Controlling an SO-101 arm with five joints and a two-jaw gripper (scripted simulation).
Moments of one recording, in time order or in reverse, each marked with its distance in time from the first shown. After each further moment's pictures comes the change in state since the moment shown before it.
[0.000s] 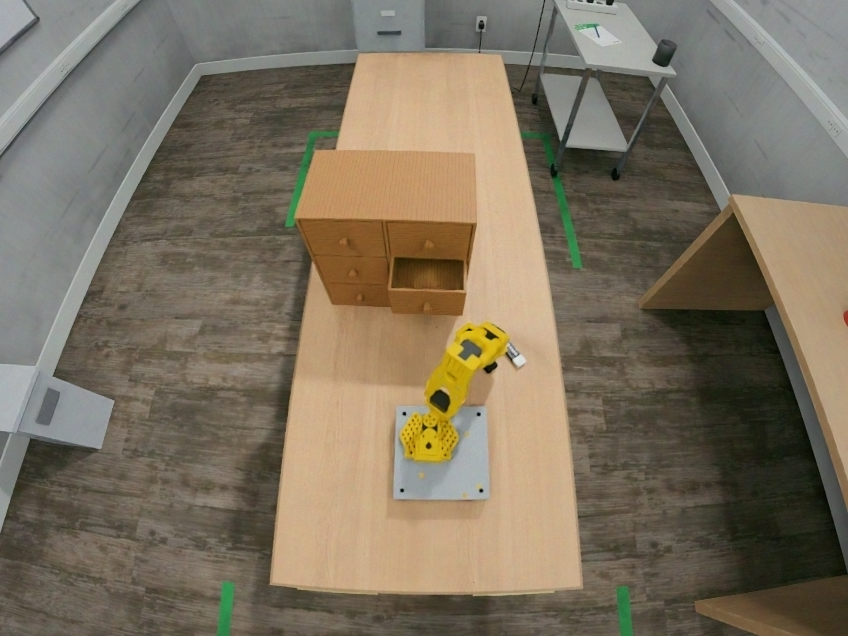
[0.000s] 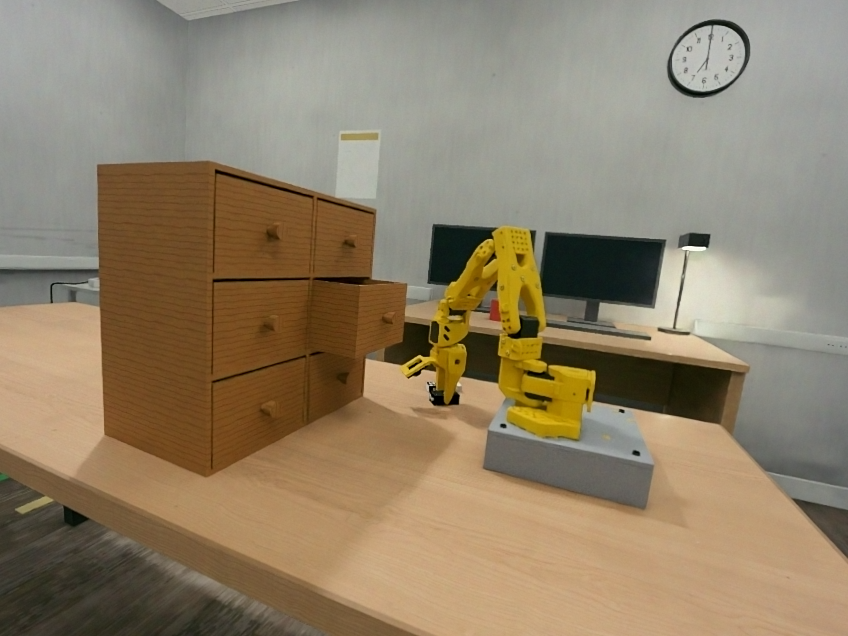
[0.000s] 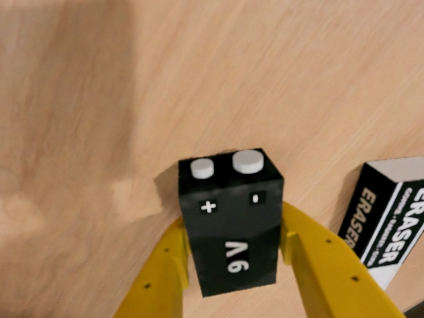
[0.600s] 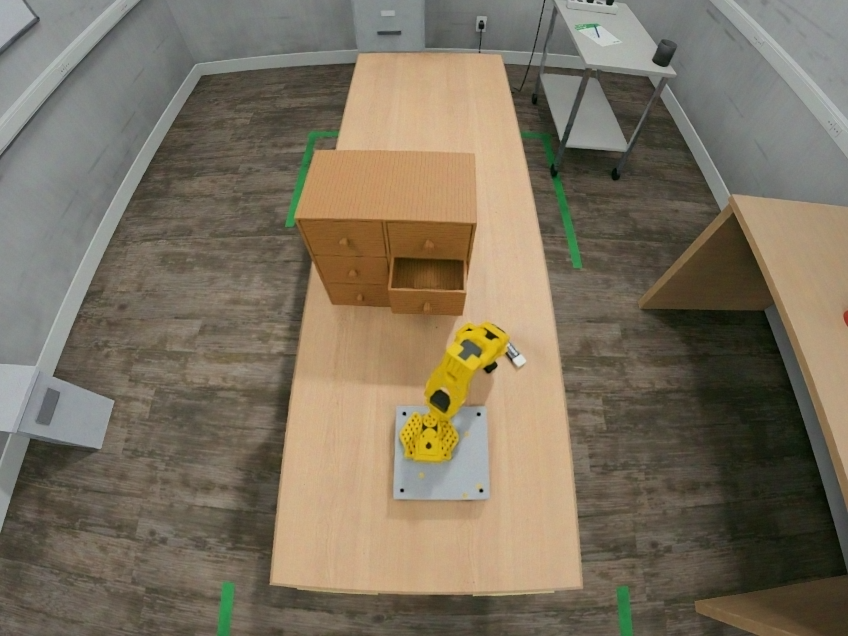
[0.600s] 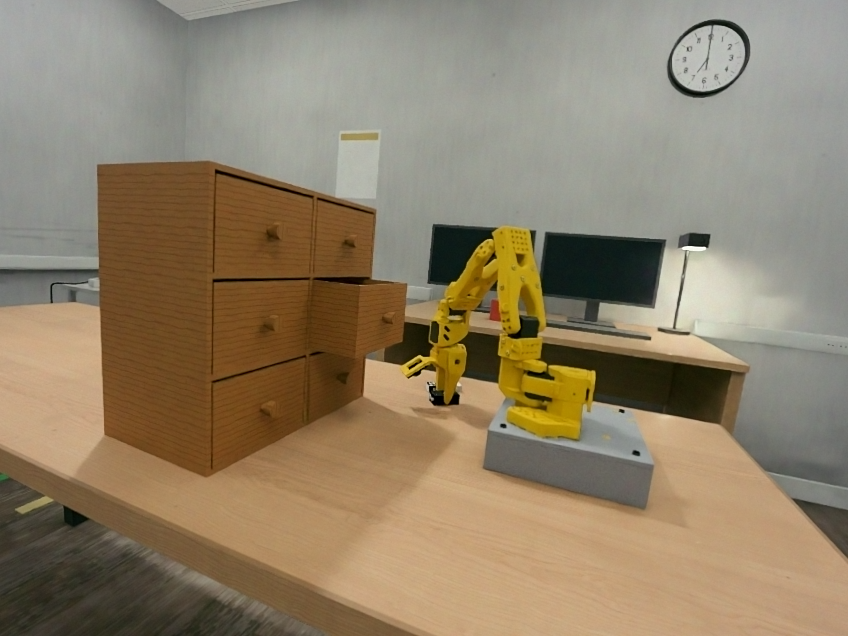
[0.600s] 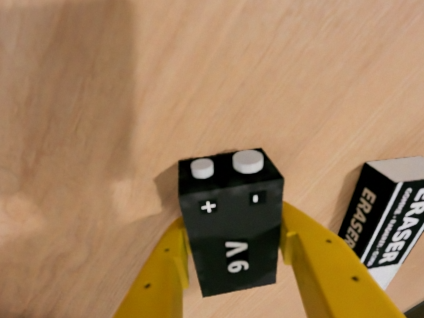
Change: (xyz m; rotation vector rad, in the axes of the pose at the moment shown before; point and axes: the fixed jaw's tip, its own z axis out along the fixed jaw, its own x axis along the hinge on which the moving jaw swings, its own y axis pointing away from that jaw) arm 0.000 0.000 0.000 0.000 0.000 0.000
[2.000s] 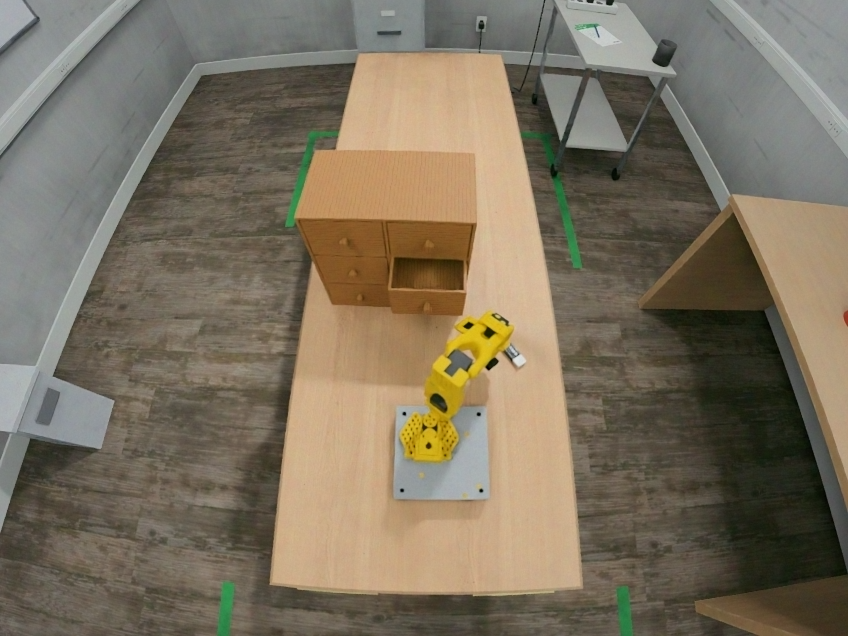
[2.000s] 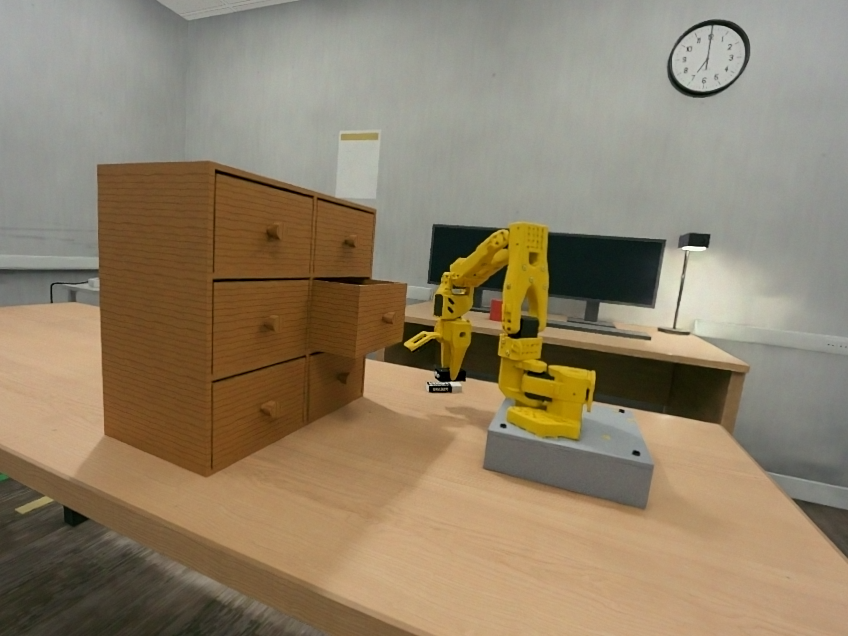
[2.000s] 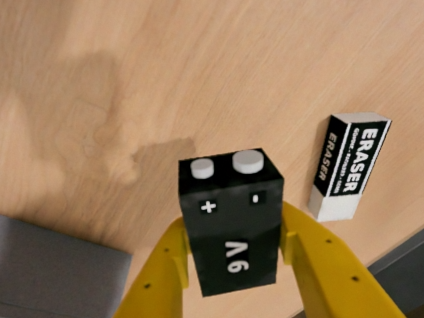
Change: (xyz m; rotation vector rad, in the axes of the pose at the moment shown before) arm 0.002 0.009 -0.045 -0.052 0.013 0.000
